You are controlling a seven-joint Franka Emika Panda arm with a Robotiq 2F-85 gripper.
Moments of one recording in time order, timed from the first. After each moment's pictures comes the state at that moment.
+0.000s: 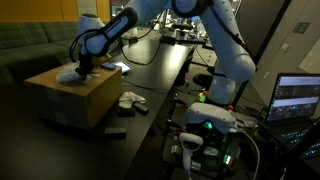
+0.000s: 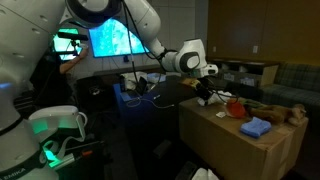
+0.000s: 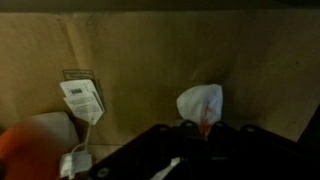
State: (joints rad) arm 0.12 0.68 0.01 -1.62 -0.10 2.57 0.10
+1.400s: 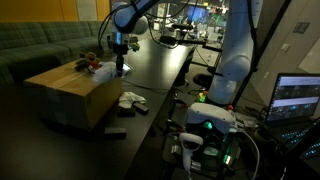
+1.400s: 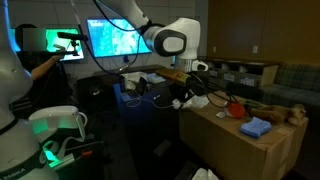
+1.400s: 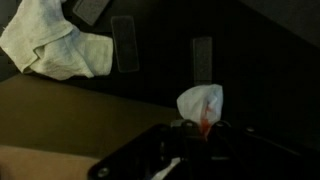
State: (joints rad) arm -0.09 0.20 0.11 -2.13 0.15 2.29 -0.49
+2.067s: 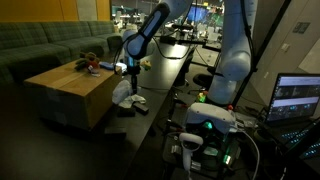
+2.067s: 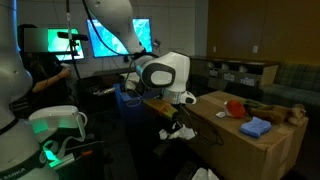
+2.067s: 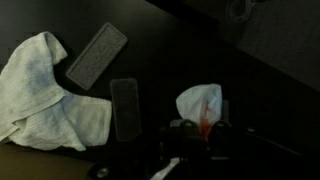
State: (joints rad) arm -0.08 0.29 0.06 -2.35 0.07 2.47 -0.51
